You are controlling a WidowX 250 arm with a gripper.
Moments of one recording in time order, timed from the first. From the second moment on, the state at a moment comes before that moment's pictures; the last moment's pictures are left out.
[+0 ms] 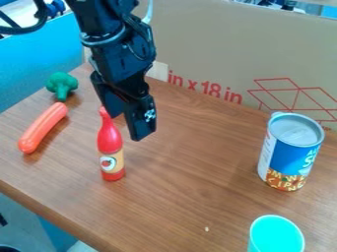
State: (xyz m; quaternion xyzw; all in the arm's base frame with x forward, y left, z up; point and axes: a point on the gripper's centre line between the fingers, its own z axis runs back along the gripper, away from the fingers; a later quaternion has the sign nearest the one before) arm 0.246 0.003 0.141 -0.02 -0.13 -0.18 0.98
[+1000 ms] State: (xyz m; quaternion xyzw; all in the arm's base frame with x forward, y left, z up) arm 0.257 0.067 0.151 -0.01 -0.14 -0.14 0.98
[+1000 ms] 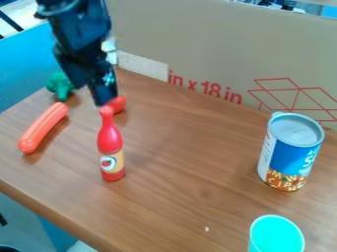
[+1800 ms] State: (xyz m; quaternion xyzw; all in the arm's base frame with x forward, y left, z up) arm 0.252 0.043 0.143 -0.07 -0.15 -0.20 0.97
